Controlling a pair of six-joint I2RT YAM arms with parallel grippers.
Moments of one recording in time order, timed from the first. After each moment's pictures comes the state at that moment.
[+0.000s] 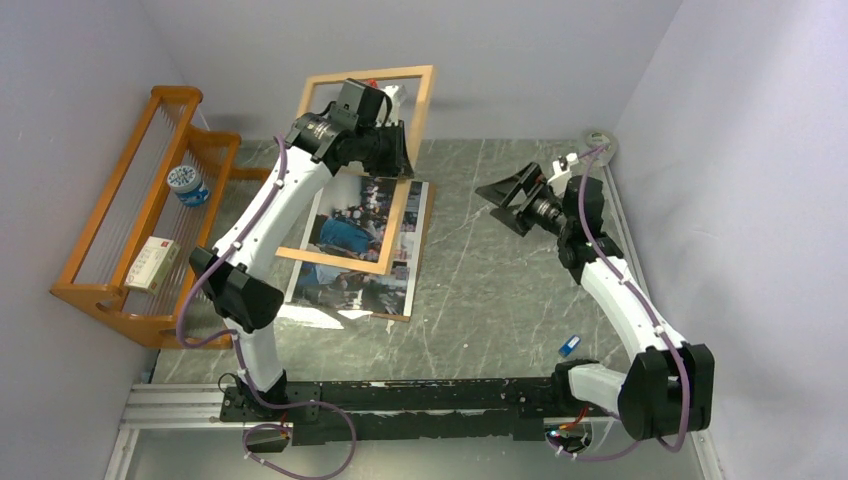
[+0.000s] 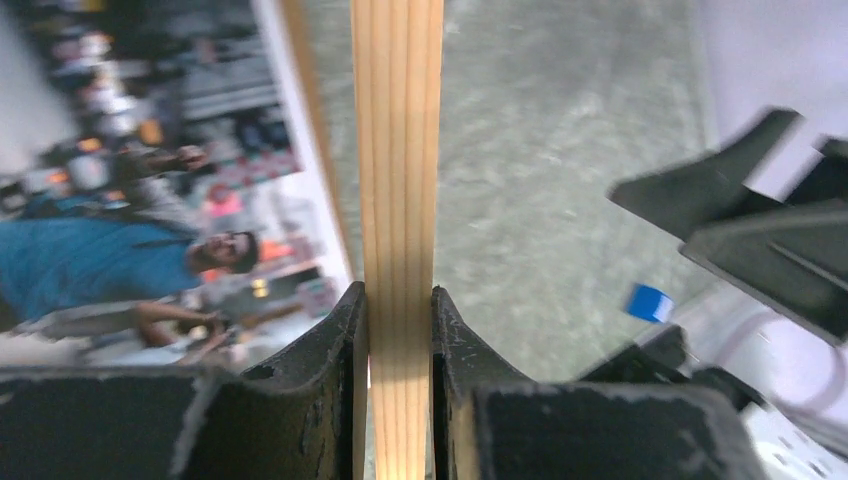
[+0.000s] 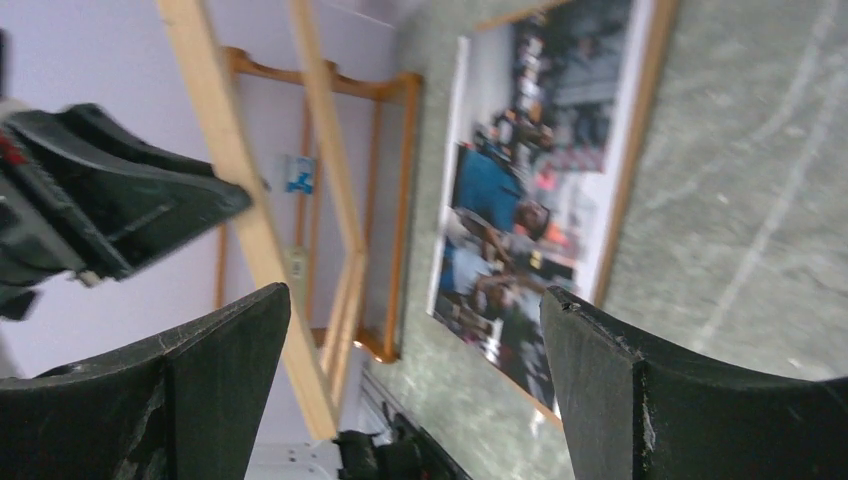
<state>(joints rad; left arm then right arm) -0.55 1.85 2.14 -1.04 0.10 -0.41 0.13 1.18 0.82 0.02 -0.56 0.98</state>
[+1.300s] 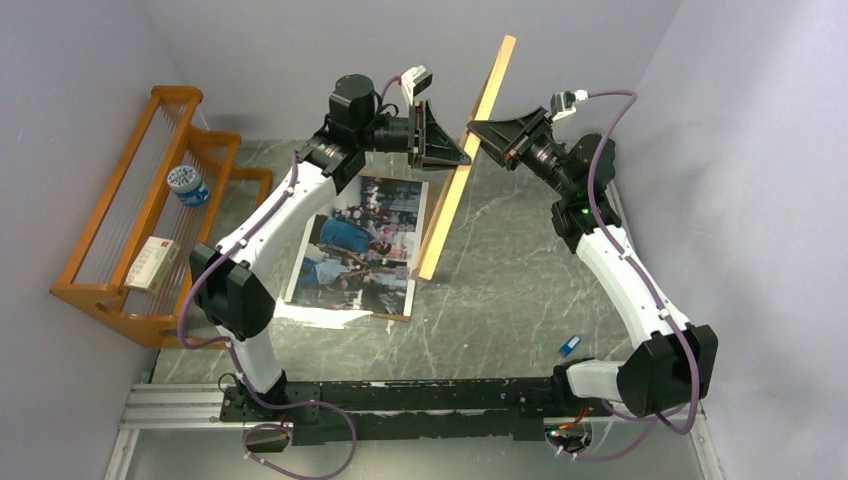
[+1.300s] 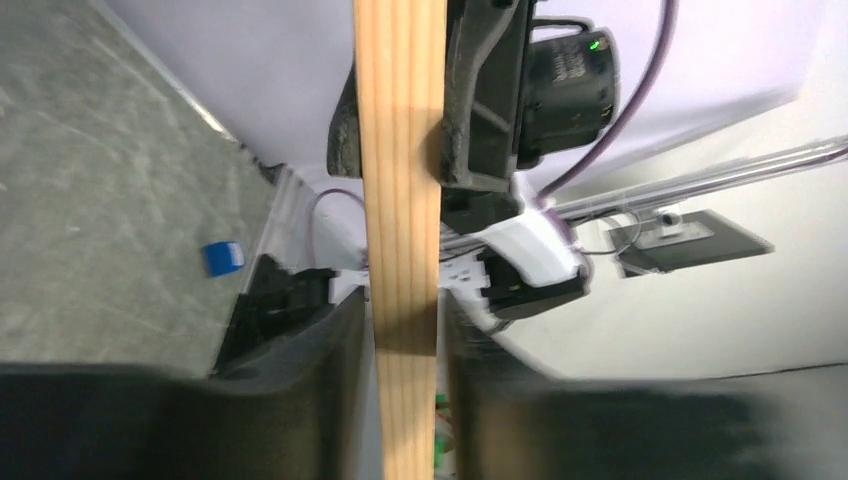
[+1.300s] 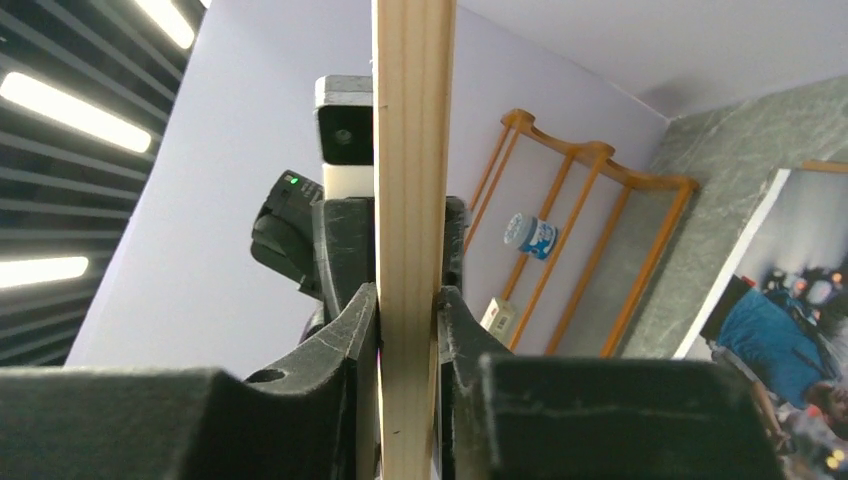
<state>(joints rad) -0.55 1.78 1.83 -0.04 1.05 -1.14 0.24 1.28 1.15 0.42 -0.57 1.32</state>
